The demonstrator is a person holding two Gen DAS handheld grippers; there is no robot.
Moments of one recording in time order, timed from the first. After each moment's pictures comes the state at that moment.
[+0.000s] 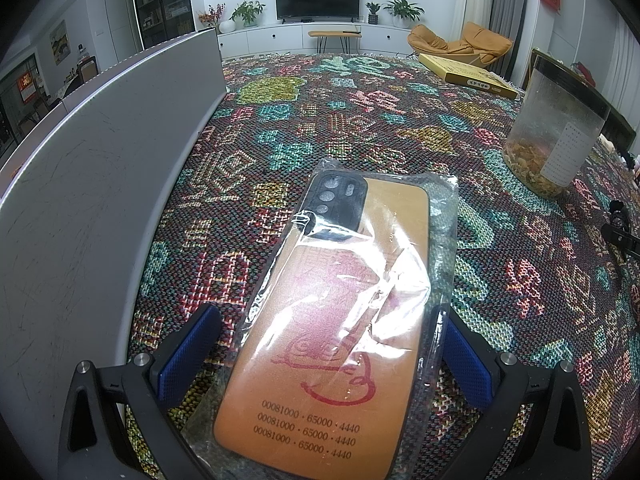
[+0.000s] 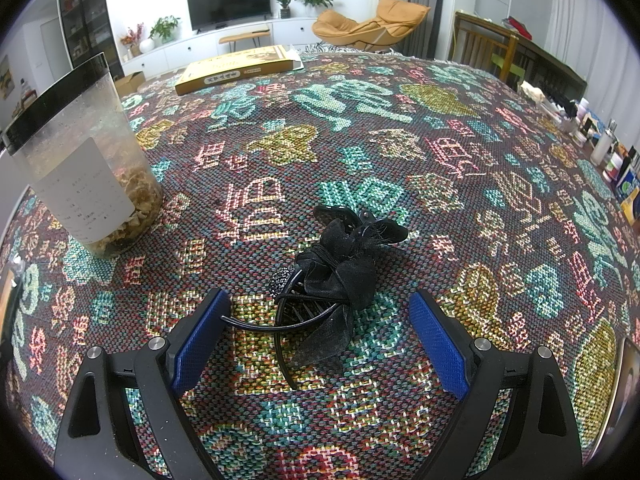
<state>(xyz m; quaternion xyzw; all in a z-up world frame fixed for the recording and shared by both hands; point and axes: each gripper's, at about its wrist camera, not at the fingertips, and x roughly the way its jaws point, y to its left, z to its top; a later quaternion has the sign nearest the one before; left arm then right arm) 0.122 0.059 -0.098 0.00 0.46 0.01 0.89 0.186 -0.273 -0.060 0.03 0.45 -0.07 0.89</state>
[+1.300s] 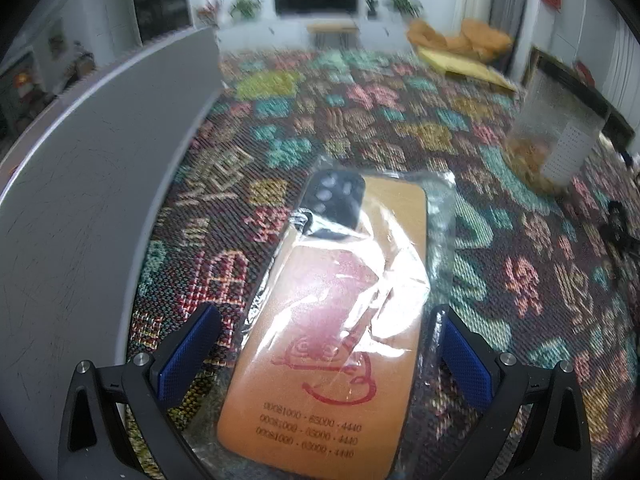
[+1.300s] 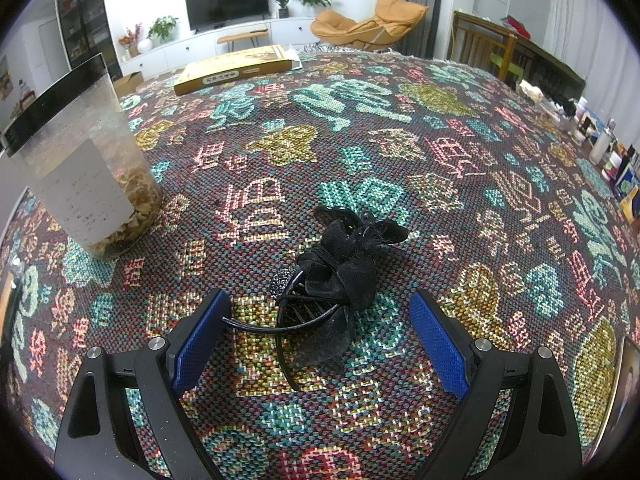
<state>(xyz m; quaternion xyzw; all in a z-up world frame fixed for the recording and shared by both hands) 0.128 0.061 -0.096 0.00 0.49 -0.02 0.87 0.190 -0.276 -0.060 0.04 0.46 -0.07 0.89</state>
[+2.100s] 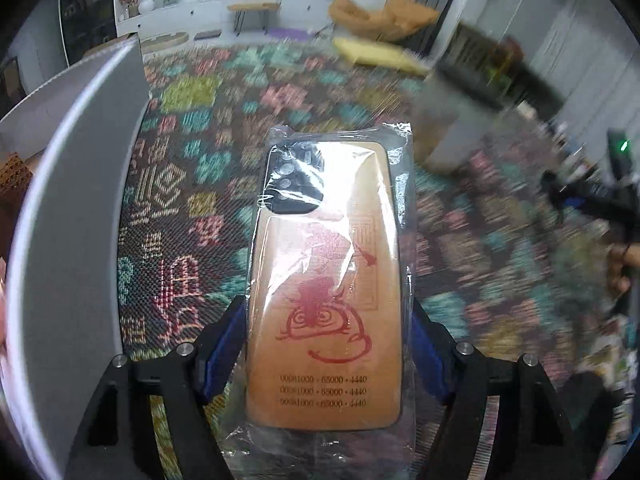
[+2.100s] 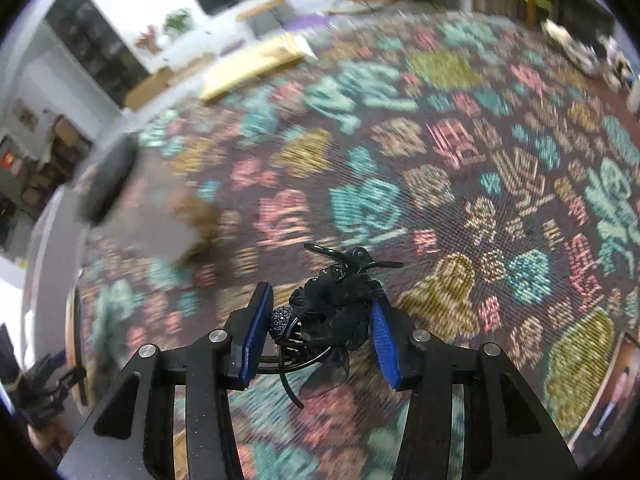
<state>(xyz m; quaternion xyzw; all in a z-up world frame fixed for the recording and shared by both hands) 0.083 0.058 -0.025 -0.05 0.50 -0.17 0.85 0.181 -0.311 0.008 0.15 0.51 0.03 0.85</state>
